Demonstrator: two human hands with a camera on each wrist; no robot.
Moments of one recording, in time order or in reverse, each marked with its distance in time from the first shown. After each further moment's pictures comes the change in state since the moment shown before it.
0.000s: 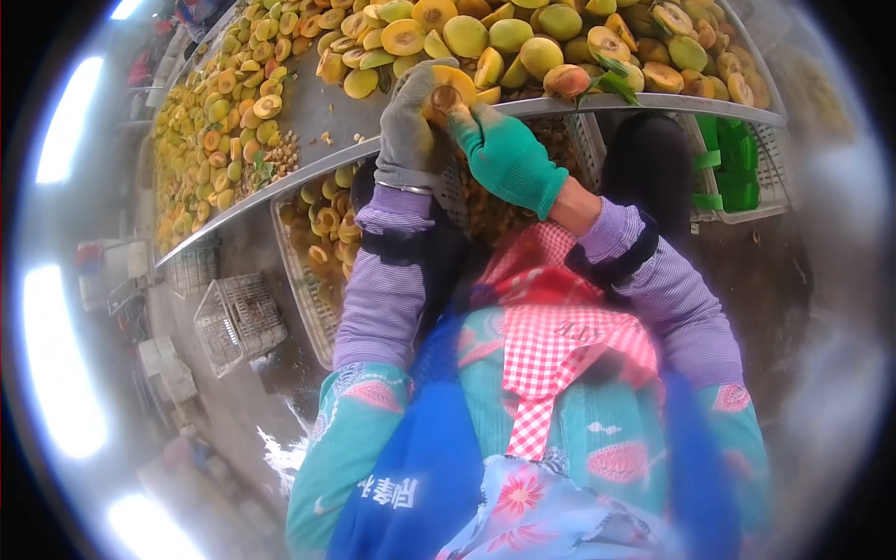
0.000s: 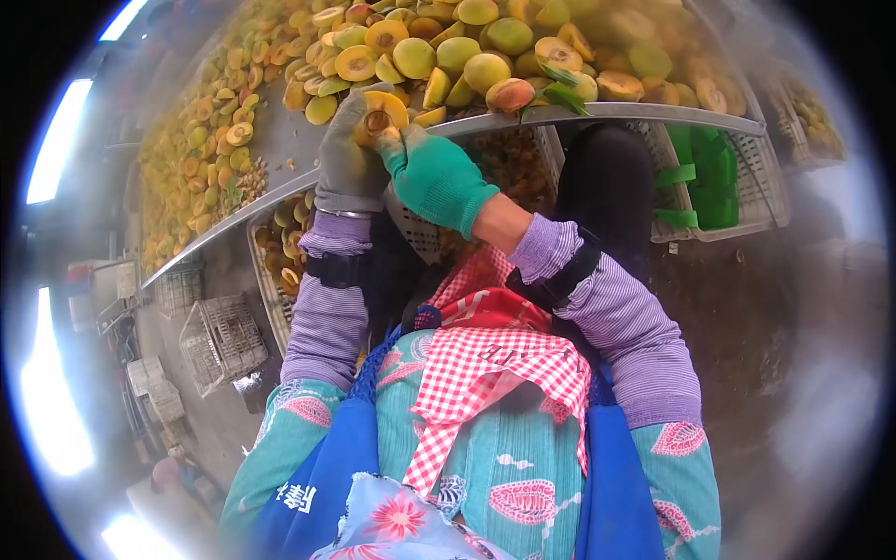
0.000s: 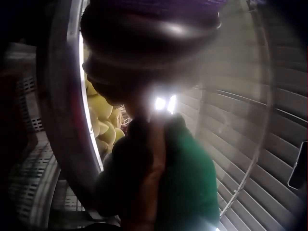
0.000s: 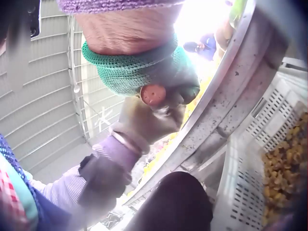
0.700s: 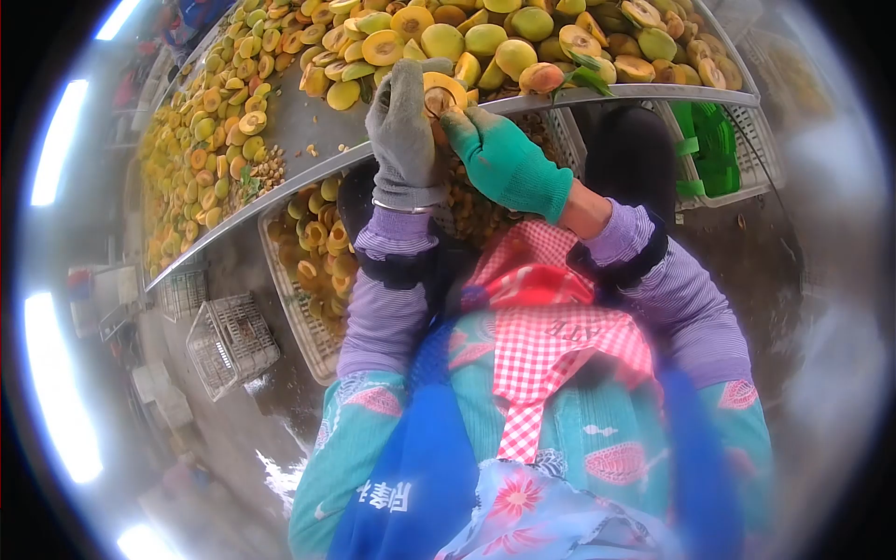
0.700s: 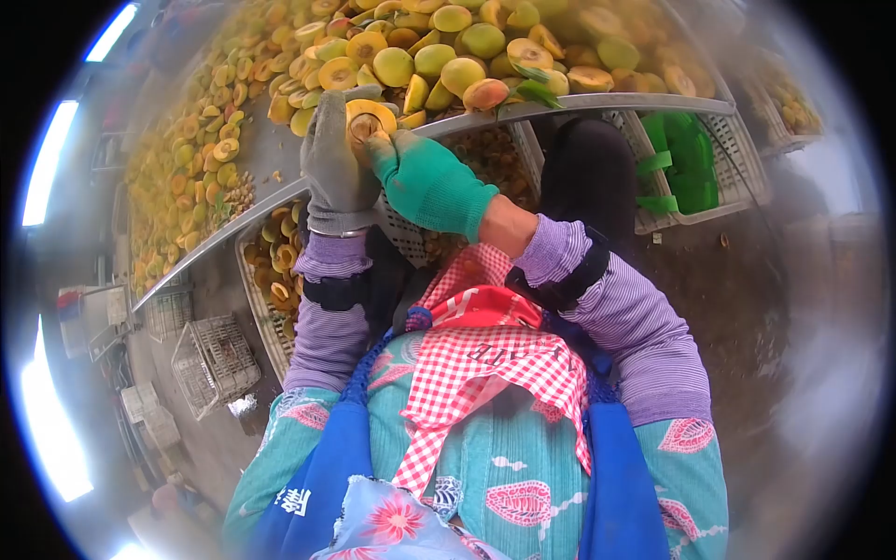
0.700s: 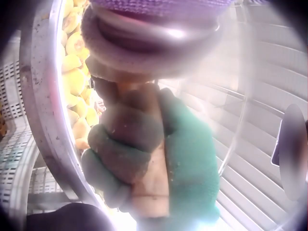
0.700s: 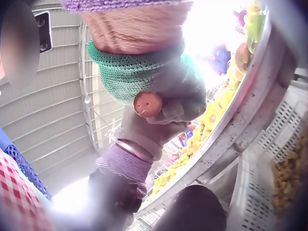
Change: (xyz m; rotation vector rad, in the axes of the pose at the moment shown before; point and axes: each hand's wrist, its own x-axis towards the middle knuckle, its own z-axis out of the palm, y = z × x) left_hand -0.027 0.030 0.039 0.585 0.112 0.574; right_hand -0.017 -0.018 -0.027 0.193 -0.070 -0.031
